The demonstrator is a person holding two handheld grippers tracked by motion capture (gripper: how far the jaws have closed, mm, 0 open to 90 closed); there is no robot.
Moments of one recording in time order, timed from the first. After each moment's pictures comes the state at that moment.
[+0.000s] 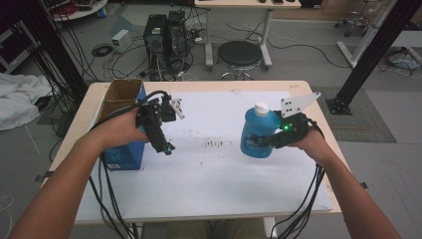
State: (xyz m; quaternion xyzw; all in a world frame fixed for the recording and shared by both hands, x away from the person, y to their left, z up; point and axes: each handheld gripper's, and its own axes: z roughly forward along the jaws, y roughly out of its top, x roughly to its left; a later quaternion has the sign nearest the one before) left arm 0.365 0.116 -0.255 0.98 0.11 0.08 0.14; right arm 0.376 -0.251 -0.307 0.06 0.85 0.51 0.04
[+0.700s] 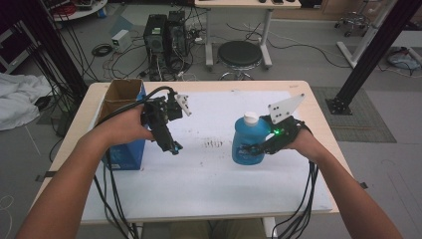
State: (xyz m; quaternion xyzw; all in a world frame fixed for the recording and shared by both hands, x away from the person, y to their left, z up) left arm 0.357 0.099 -0.237 0.98 0.10 0.06 0.16; right arm 0.379 -0.225 -0.315 -0.03 0.86 0.51 -0.02
